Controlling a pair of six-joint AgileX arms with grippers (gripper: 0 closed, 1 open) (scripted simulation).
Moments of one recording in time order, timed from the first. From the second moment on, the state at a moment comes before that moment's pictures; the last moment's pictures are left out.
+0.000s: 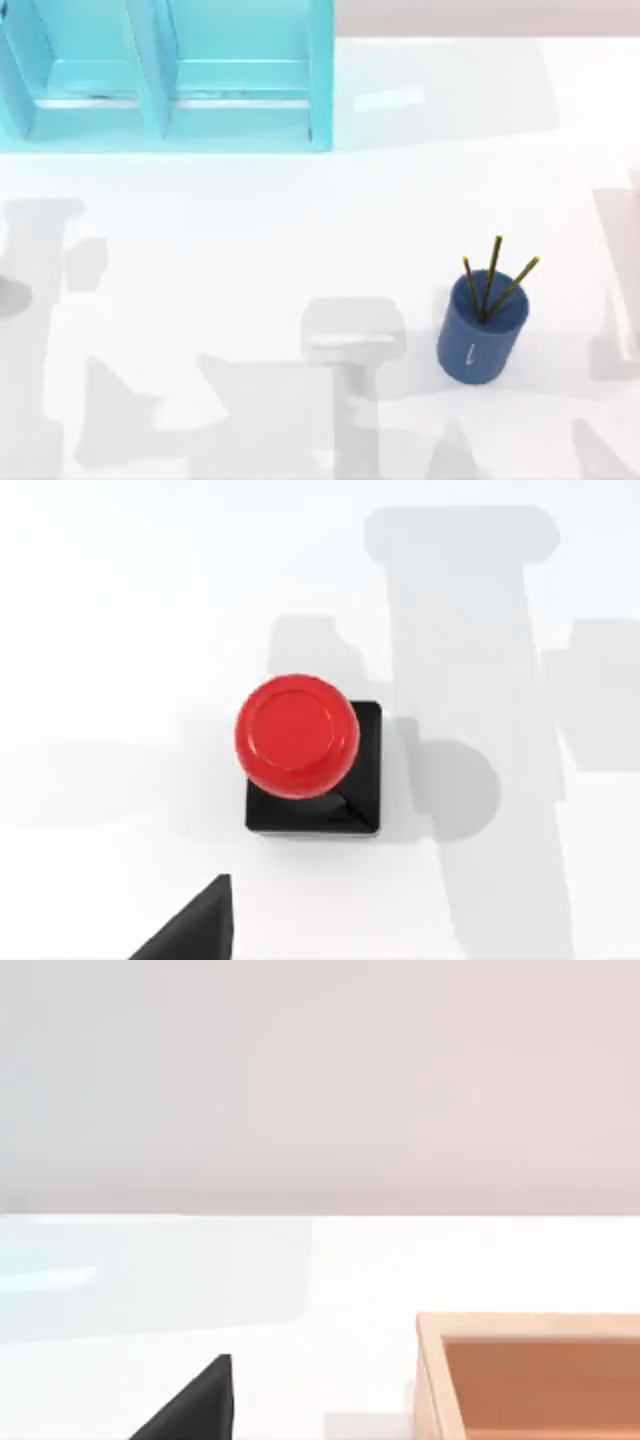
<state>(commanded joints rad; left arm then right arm) 0.14 1.13 0.98 -0.78 0.00 0.15 0.00 0.00 0.00 0.00 0.00 0.00</state>
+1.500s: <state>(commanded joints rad) 0.24 1.97 1.52 -1.11 0.00 0.26 0.00 0.00 0.00 0.00 0.00 0.00</state>
